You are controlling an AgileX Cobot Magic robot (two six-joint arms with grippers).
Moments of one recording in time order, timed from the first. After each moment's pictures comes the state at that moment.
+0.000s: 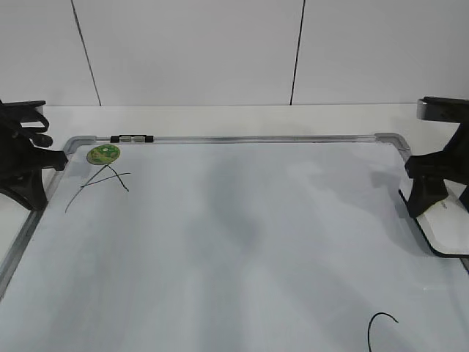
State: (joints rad) left arm -0.05 2.01 -1.34 -0.14 0.93 0.04; right arm 0.00 1.78 -1.19 0.11 0.96 -0.07
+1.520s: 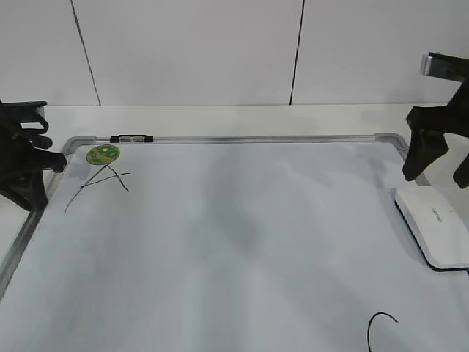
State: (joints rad) left arm -0.05 2.01 -1.34 -0.14 0.93 0.05; right arm 0.00 1.77 -1.38 0.20 1.21 -0.06
